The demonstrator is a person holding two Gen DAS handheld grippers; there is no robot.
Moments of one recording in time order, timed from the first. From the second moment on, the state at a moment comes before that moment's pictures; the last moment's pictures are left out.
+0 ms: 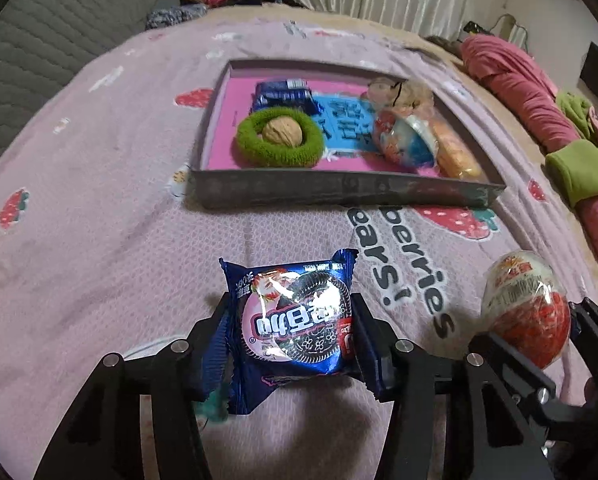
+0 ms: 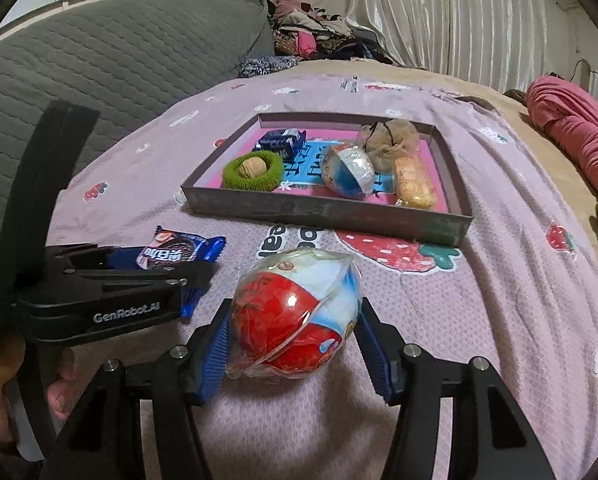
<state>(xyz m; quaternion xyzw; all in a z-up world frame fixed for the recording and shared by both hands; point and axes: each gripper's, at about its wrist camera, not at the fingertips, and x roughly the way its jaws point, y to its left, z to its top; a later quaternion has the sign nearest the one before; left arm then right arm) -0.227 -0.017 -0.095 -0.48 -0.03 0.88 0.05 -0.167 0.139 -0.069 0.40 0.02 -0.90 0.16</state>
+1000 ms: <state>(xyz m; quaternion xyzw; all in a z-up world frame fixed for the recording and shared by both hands) -0.088 0.011 0.063 -0.33 0.01 0.94 0.04 -0.075 0.172 0.075 0.27 0.02 -0.95 0.17</state>
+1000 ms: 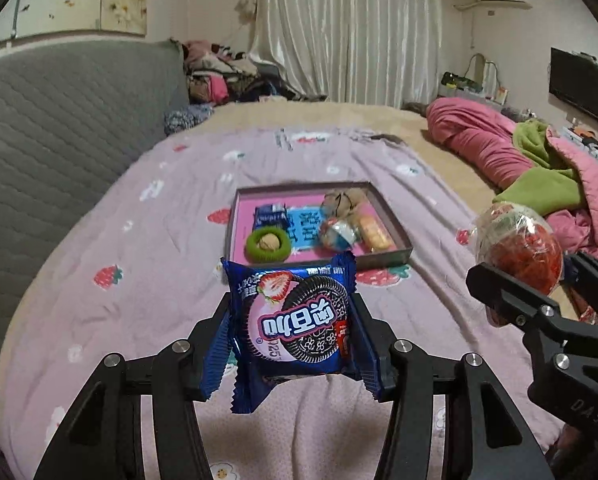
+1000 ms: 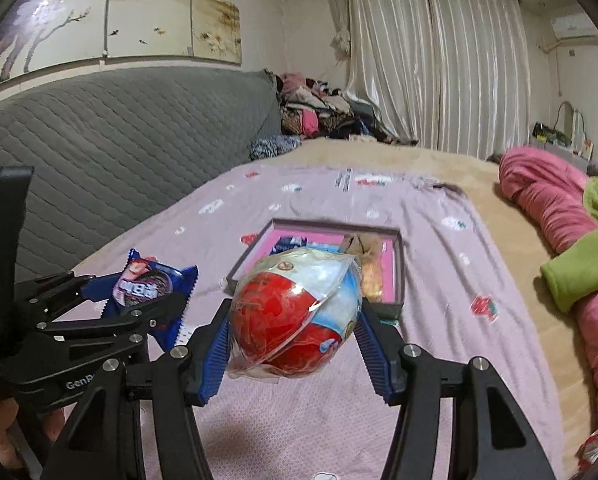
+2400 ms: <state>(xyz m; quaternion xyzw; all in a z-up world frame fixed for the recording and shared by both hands) -0.175 -0.005 0.116 -0.28 0.01 0.96 0.04 -0.149 0.162 0.133 0.22 0.07 -0.96 0.15</state>
